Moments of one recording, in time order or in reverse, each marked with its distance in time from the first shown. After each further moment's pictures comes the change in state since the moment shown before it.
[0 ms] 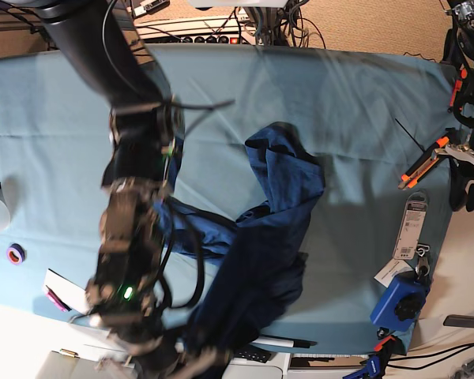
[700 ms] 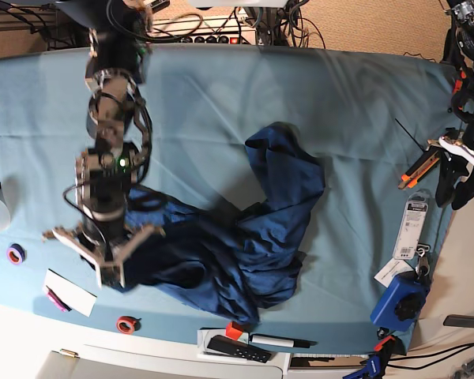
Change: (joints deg) left arm 0.0 0.0 0.0 0.0 -6.0 -5.6 2.9; right arm -30.6 14.5 -0.2 20.3 -23.0 -3.8 -2.7
